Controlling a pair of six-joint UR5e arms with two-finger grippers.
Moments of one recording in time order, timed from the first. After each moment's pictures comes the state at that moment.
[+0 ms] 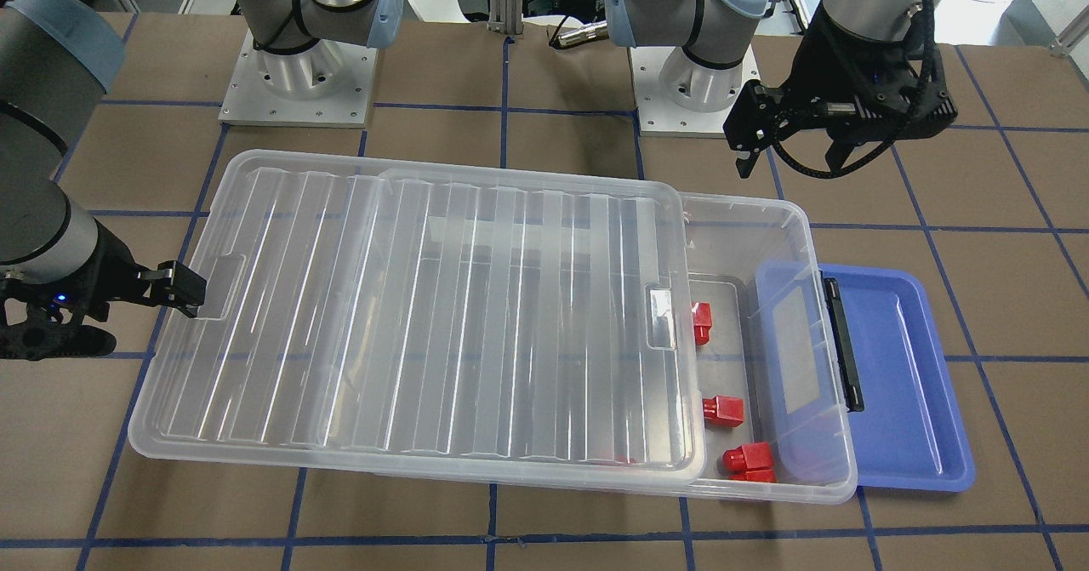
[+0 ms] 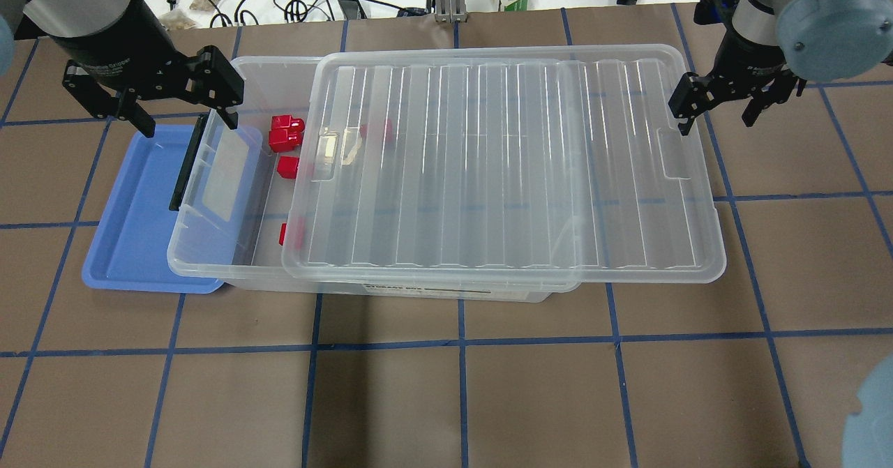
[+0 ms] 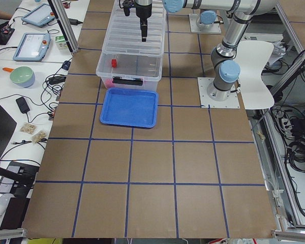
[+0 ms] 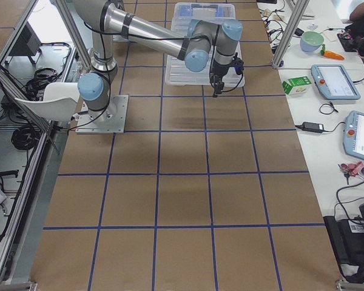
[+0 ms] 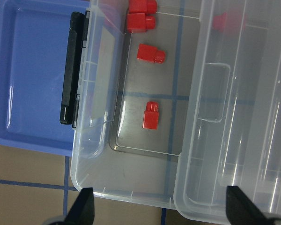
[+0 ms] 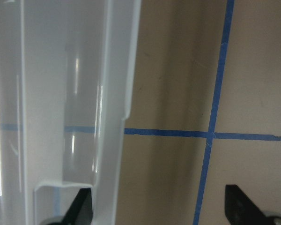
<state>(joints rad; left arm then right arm) -1.51 -1.54 -1.53 -1.60 1.61 -0.02 1.35 -1.30 1.58 -1.77 -1.65 -0.29</state>
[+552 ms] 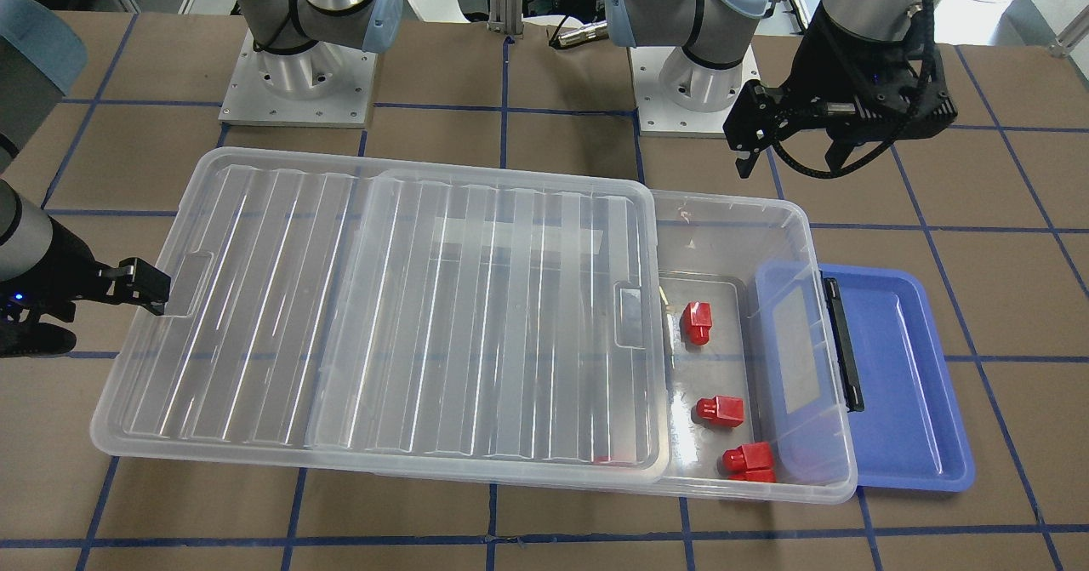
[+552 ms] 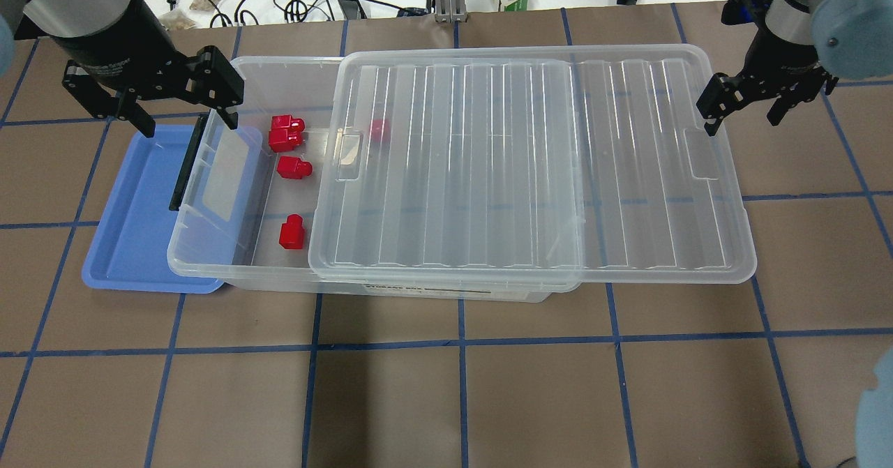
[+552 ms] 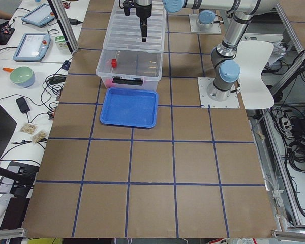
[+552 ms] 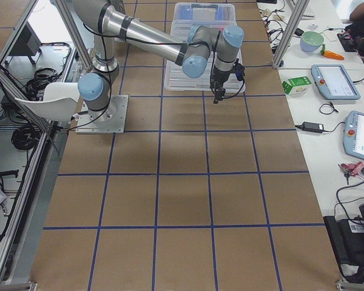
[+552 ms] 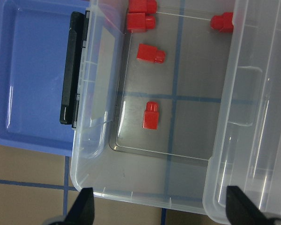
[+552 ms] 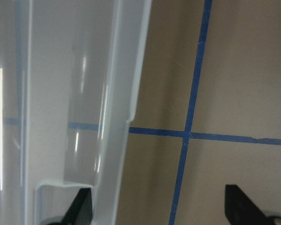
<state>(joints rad) -1.51 -1.54 -1.53 -1.60 1.61 -0.02 1.30 -1.30 1.58 -1.78 -1.65 -0.38</state>
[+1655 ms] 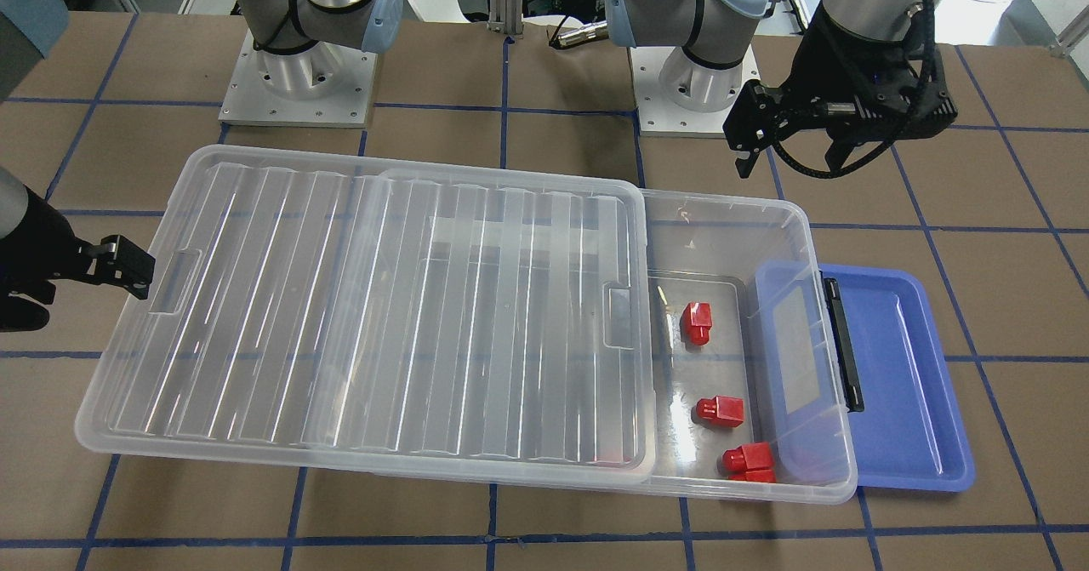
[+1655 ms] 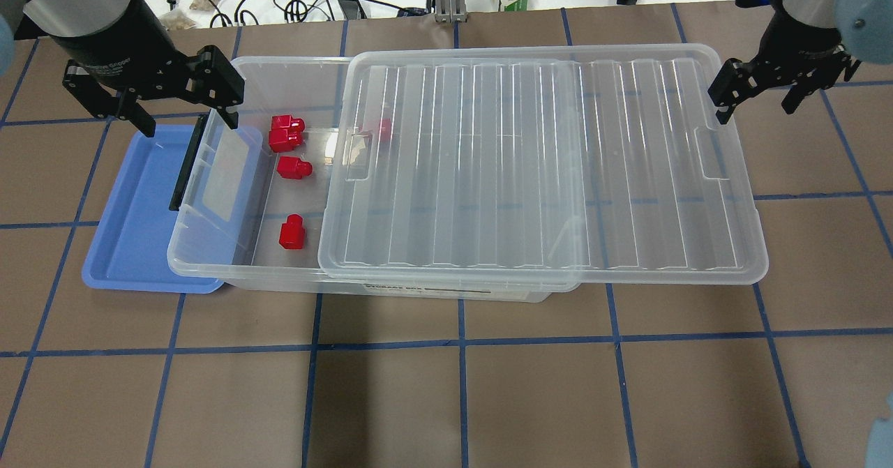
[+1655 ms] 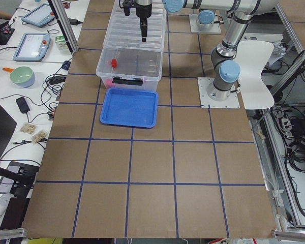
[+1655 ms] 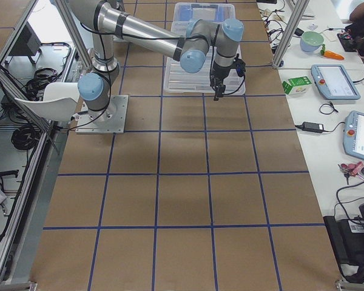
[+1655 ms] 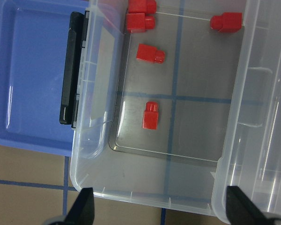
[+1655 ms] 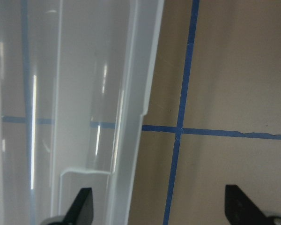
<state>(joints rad) -1.51 -1.54 -1.53 -1.60 1.61 -0.02 1.30 -1.36 1.53 -1.68 -1.64 -0.34</state>
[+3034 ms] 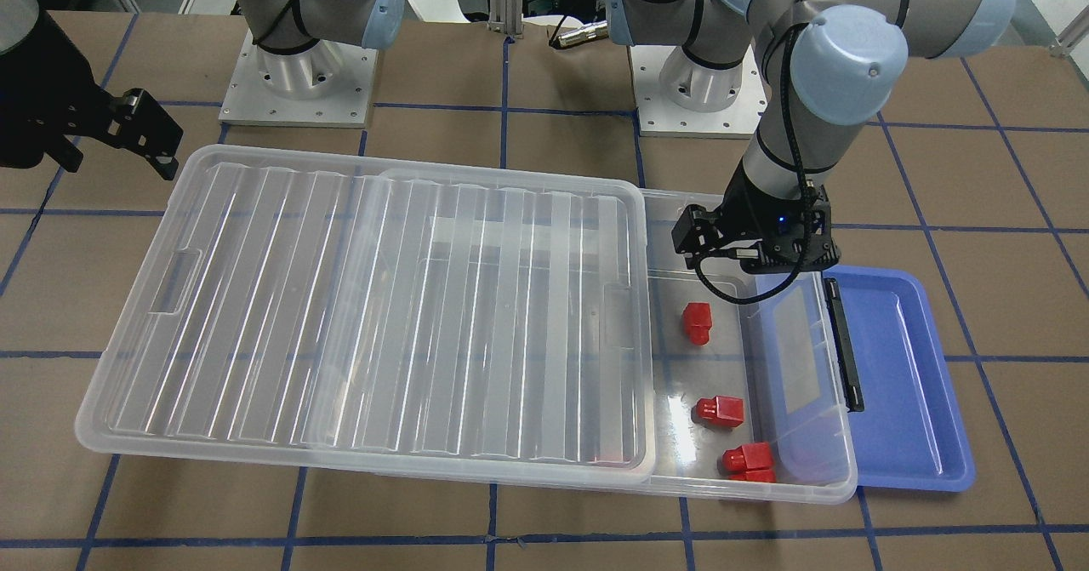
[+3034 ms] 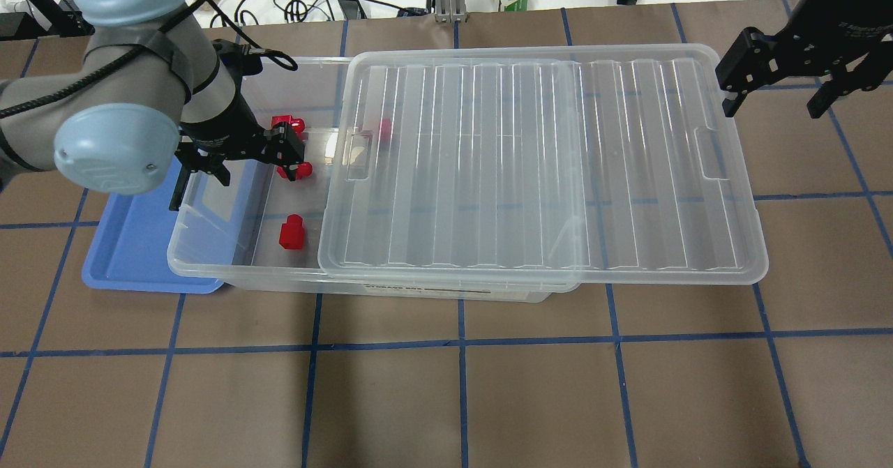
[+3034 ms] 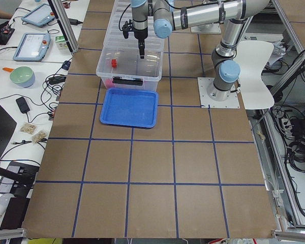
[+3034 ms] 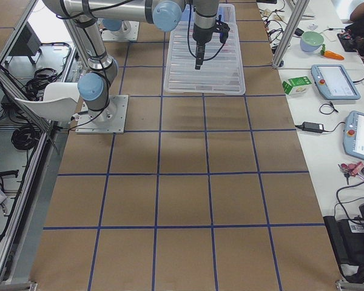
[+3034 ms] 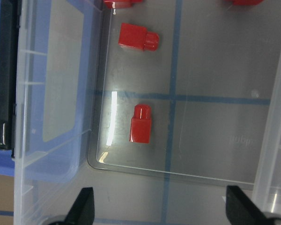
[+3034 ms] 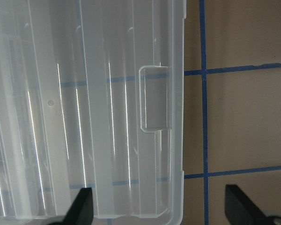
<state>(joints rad) -1.53 -1.67 -1.81 -1.25 1.60 -0.02 1.35 -1.56 1.51 -1.46 -1.60 -0.14</state>
